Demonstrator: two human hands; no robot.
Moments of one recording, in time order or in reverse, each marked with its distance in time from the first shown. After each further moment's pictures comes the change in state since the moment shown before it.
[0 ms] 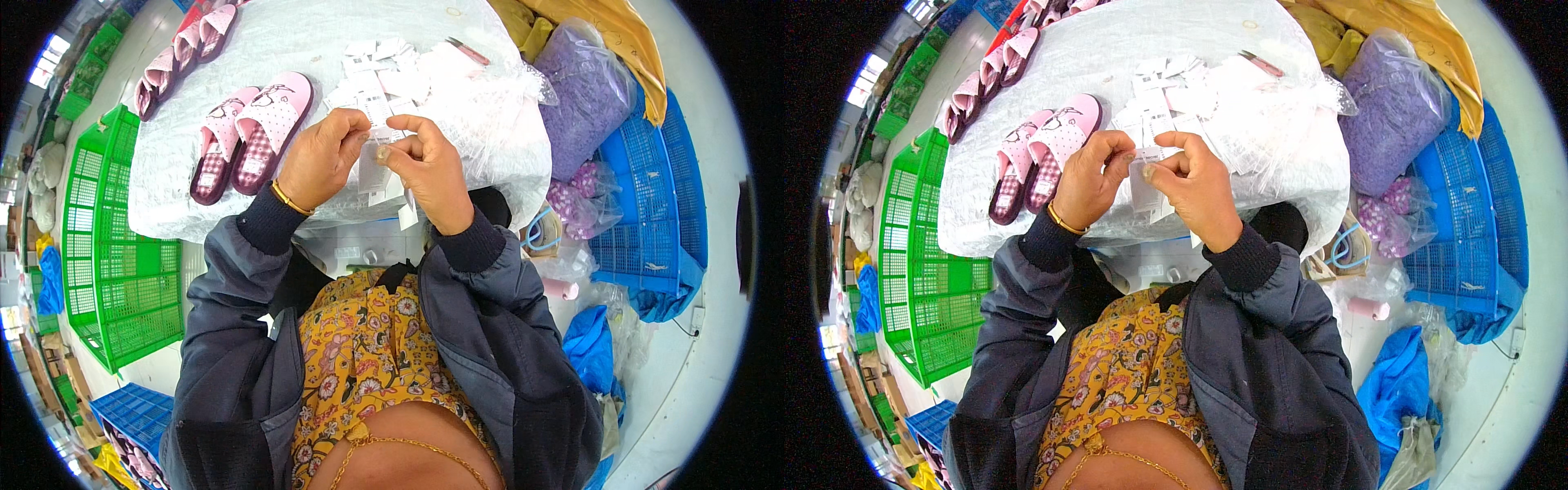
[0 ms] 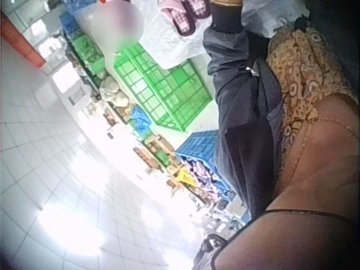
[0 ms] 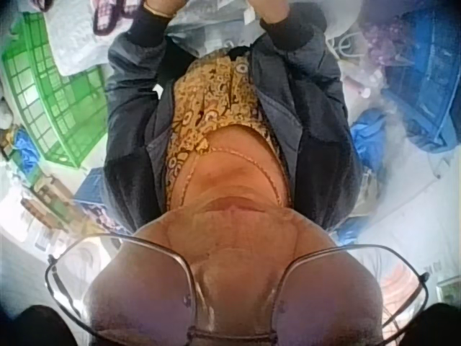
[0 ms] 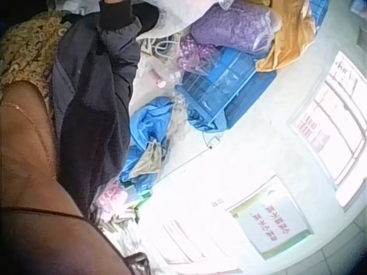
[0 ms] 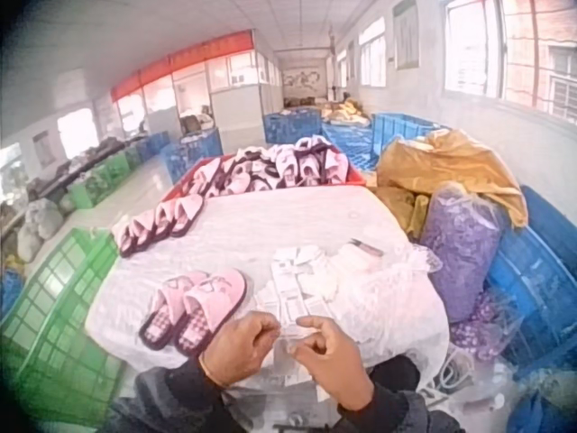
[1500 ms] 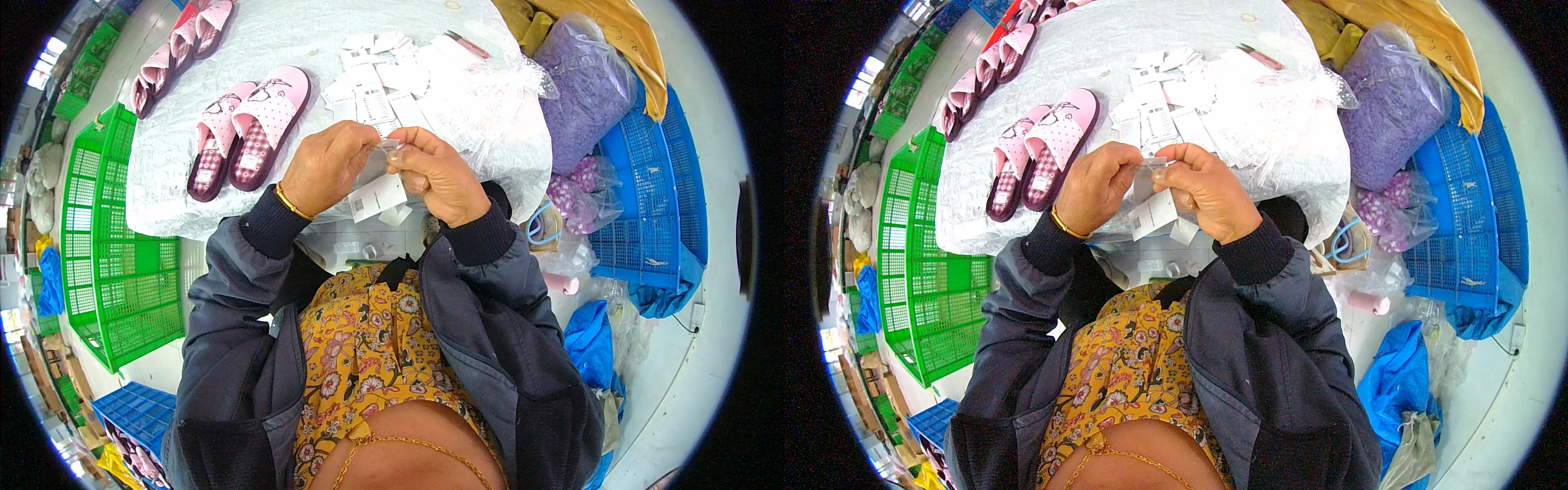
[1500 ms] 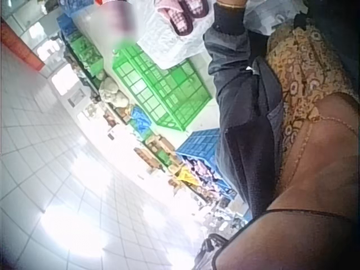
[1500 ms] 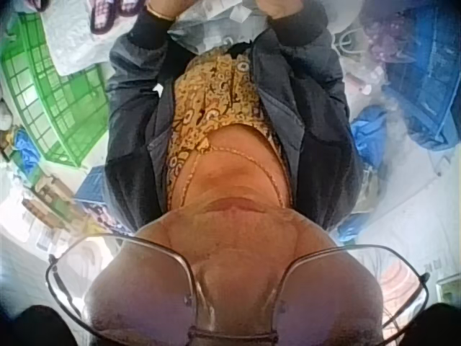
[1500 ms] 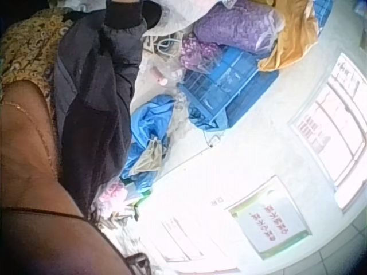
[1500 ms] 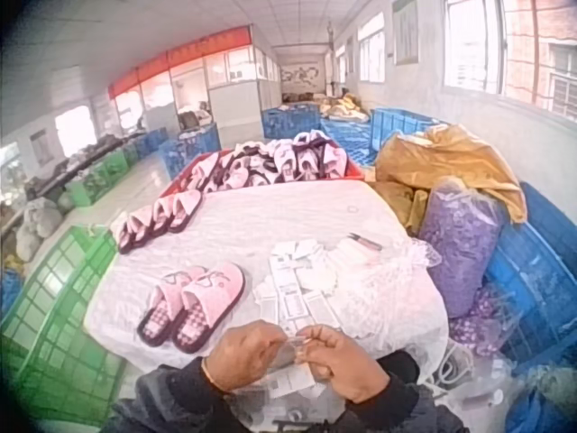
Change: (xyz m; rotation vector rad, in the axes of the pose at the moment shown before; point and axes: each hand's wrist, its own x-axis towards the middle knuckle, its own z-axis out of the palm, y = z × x) left_hand -0.007 0.001 0.006 0.101 -0.025 0.221; right_hand 0.000 0.013 -0.024 0.602 -0.251 0.377
